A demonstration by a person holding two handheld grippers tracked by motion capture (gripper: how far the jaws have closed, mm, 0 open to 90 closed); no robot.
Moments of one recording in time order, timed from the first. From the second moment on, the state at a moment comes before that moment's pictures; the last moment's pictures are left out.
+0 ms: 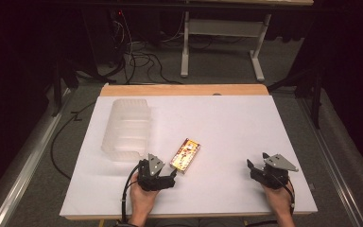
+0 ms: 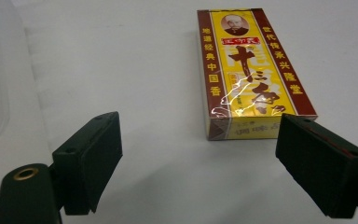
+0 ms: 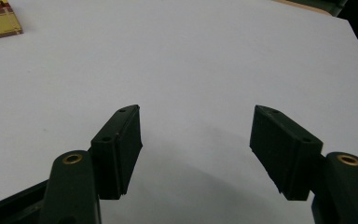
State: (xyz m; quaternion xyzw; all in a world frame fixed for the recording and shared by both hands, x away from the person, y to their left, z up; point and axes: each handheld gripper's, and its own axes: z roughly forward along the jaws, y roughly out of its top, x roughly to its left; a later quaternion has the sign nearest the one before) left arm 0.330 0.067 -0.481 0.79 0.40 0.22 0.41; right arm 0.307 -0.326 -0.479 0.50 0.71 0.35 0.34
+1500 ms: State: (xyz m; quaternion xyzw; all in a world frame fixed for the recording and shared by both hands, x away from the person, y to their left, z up) left arm 0.367 0.002 -0.434 0.85 0.38 0.15 0.34; right arm 0.305 -0.325 -0.479 0.49 0.72 0.36 0.34
